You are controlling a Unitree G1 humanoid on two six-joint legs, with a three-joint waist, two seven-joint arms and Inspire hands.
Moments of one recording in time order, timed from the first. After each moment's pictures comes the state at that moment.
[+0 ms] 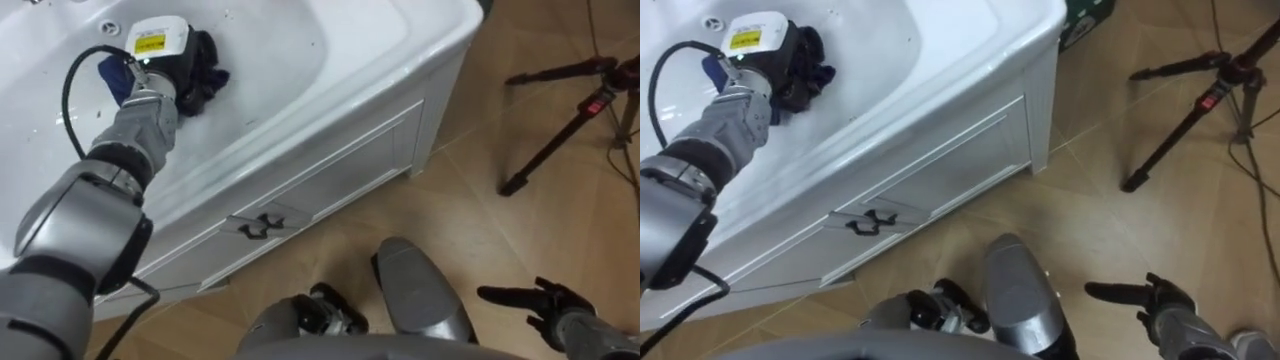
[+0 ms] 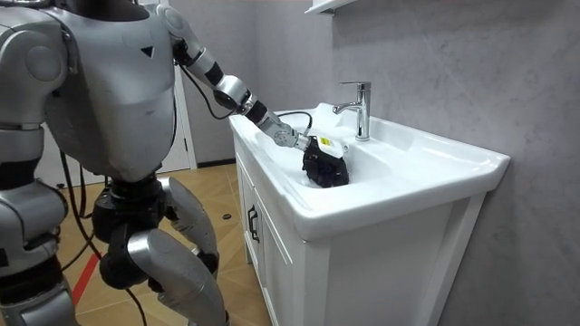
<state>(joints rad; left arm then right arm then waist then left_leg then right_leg) -0.76 0.42 -0.48 1.29 0.75 -0.04 0.36 -0.03 -0.43 0.04 1.24 0.48 0.05 0.05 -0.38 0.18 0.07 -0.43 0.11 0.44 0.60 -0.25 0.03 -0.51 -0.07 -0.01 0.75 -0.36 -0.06</state>
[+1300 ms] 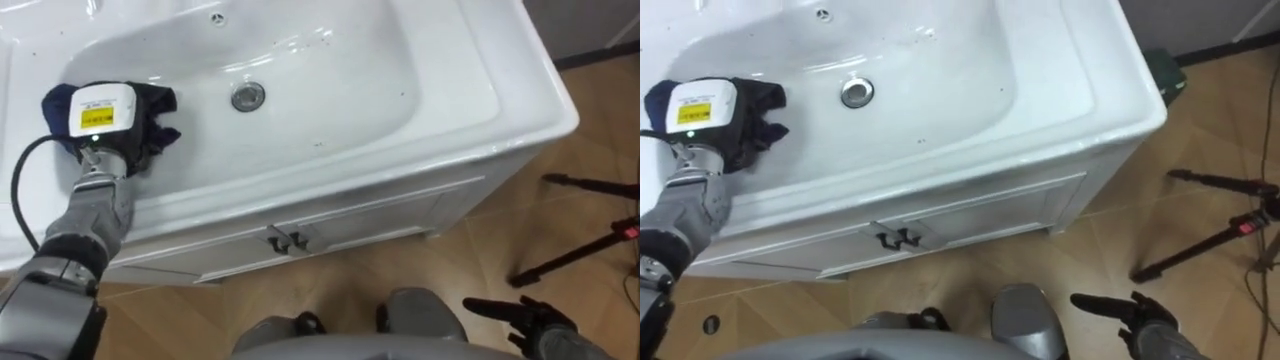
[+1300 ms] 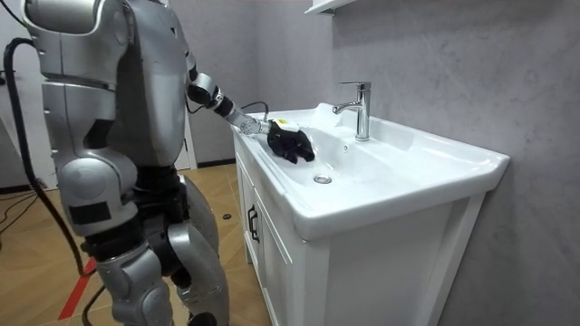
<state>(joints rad) -0.33 0.51 -0.27 1.02 0.88 -0.02 0.52 0.02 -0.35 0.02 1.24 0.55 0.04 0.00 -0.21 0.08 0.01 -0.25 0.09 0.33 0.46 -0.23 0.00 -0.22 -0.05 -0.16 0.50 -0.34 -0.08</state>
